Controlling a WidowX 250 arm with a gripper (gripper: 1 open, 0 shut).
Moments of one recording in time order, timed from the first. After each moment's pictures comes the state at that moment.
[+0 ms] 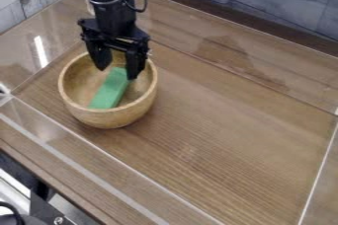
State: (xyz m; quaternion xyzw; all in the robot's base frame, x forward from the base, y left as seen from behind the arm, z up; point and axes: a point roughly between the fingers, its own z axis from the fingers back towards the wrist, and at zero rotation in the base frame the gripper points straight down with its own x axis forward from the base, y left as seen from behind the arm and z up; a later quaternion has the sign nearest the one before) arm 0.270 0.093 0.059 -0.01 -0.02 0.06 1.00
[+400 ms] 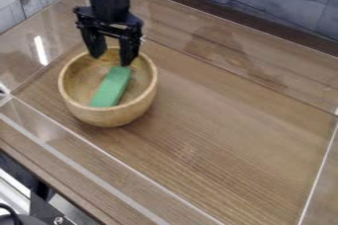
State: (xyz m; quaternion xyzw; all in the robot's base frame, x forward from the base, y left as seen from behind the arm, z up) arm 0.280 0.121 0.068 -0.01 -0.02 0.06 1.00
